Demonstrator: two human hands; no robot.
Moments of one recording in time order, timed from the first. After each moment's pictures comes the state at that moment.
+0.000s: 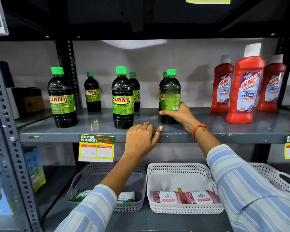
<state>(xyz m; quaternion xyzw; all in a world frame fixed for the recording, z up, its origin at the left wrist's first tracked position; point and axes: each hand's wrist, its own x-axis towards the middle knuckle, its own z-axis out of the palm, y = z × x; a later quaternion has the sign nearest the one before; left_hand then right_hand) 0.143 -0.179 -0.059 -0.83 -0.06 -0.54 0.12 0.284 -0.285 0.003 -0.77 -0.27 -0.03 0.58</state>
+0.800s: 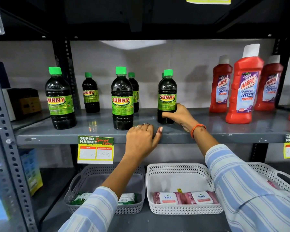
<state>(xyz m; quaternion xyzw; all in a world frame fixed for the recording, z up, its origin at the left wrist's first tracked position) 0.146 -0.178 -0.060 -0.83 -0.06 -0.54 0.11 0.268 -0.286 0.009 -0.77 -0.33 -0.03 0.55</state>
